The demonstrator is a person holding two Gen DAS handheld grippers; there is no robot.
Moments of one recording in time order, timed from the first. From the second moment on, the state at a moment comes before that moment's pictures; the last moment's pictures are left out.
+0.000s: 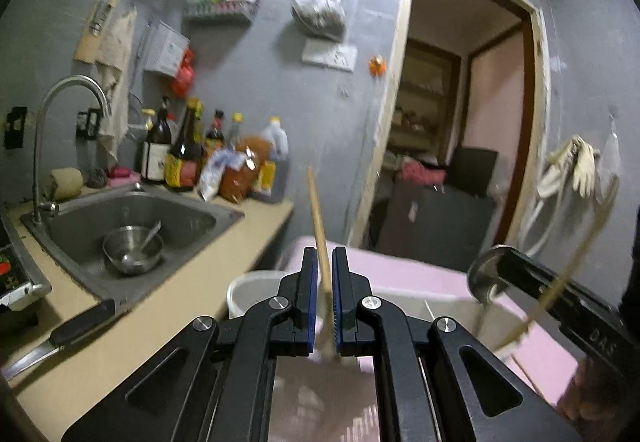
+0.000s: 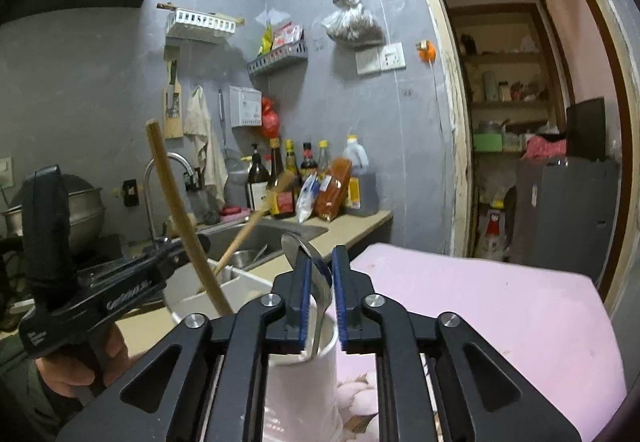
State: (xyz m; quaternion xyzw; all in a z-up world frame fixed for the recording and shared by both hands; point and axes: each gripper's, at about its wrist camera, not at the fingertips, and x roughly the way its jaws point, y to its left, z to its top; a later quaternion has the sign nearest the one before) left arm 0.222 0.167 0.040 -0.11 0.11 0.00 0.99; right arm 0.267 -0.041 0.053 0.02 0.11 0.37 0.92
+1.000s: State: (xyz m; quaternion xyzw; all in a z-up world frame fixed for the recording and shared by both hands) left arm 0.206 0.162 0.048 -0.08 0.13 -0.02 0.99; right arm 0.246 -0.076 0.057 0.04 0.09 0.32 0.94
